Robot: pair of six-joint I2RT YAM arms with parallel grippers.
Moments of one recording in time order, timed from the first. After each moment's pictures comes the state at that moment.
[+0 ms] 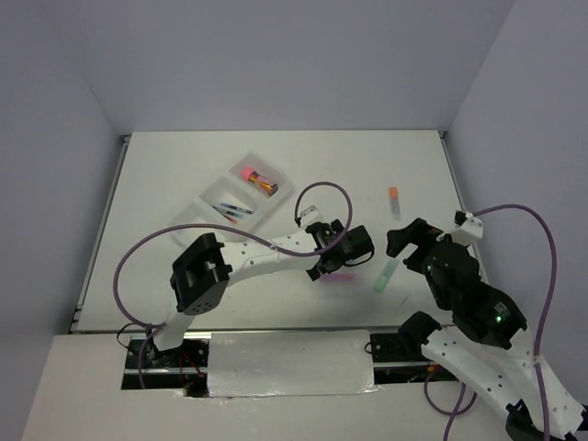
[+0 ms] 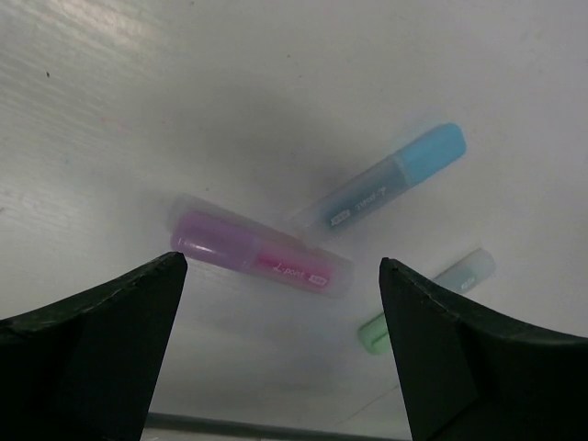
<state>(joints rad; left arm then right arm) -1.16 2.03 1.73 -0.95 -0.54 -1.68 0.65 0.44 0.85 -0.85 0.60 0.76</state>
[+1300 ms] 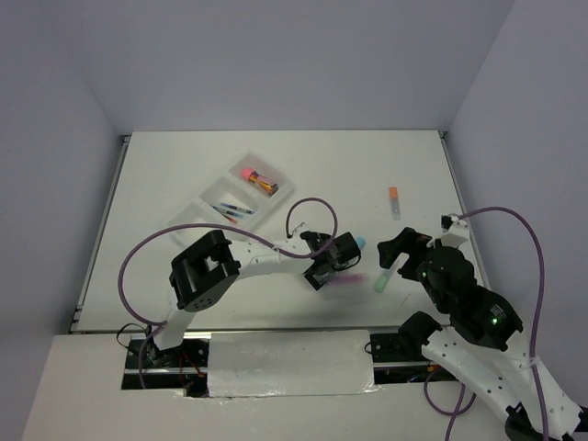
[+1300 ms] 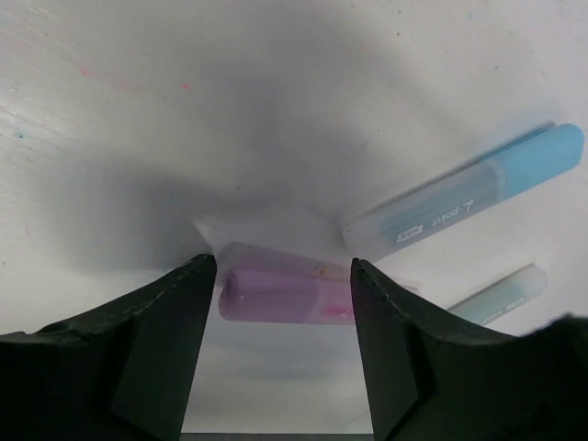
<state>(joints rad) -1.12 2.07 1.52 -0.72 -0.33 -1.80 0.65 0.36 0.81 -0.89 0.47 0.71</state>
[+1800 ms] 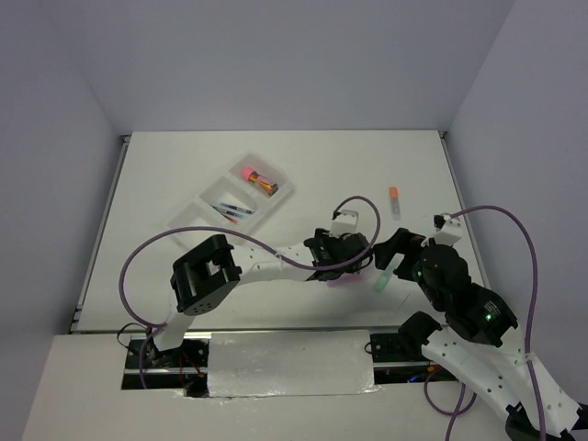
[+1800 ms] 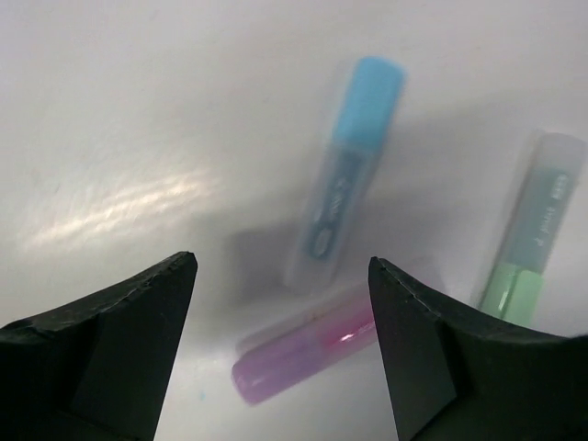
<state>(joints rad) -1.17 2.05 1.50 -0.41 -0.56 -0.86 0.65 0.40 0.77 -0.86 0.43 0.71</state>
